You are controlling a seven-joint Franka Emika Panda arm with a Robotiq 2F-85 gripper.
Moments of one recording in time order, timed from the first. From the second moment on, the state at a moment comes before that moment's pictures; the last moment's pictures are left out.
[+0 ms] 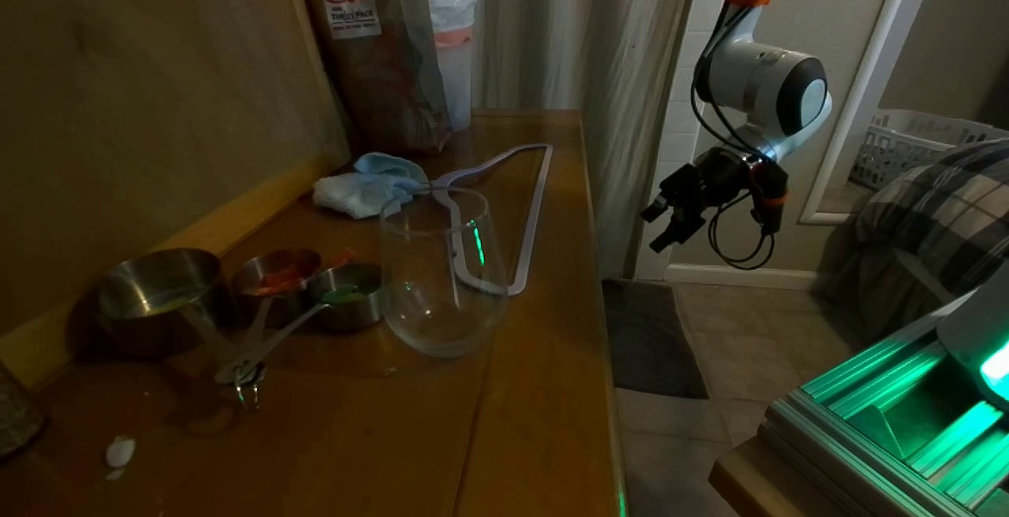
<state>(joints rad) -0.15 0.62 -0.12 -2.37 1.29 2.03 -1.62</state>
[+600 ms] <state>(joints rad) -0.18 0.79 -0.10 -2.24 1.29 1.87 -1.64</state>
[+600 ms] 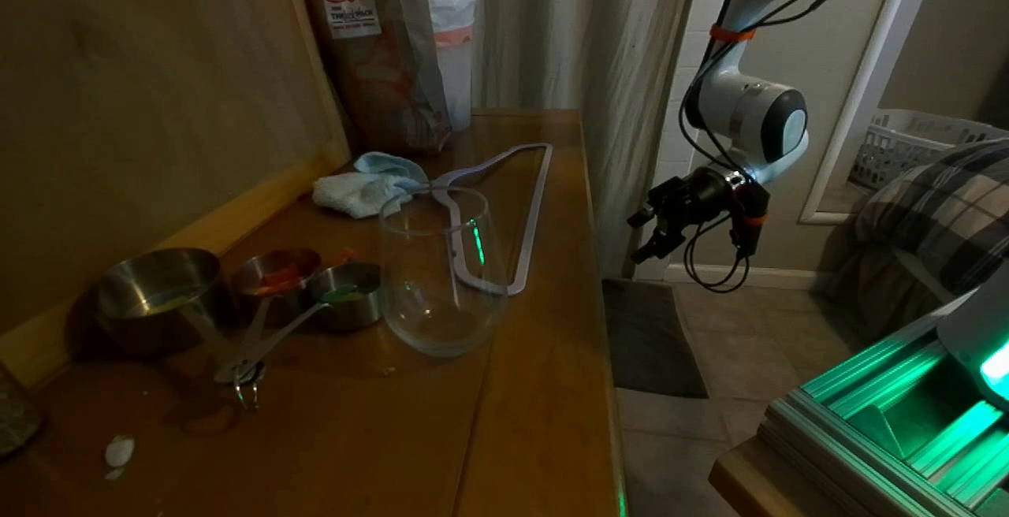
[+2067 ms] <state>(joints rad) -0.27 1.18 -0.08 -1.89 1.37 1.54 -1.65</state>
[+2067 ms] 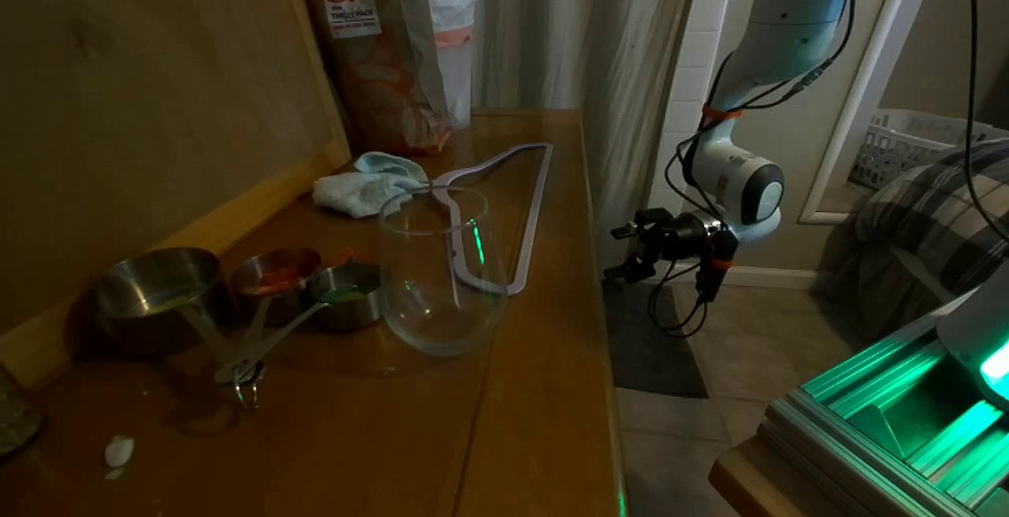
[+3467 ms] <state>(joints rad) -0.23 1.21 -0.06 -1.89 1.53 1.58 -1.66</state>
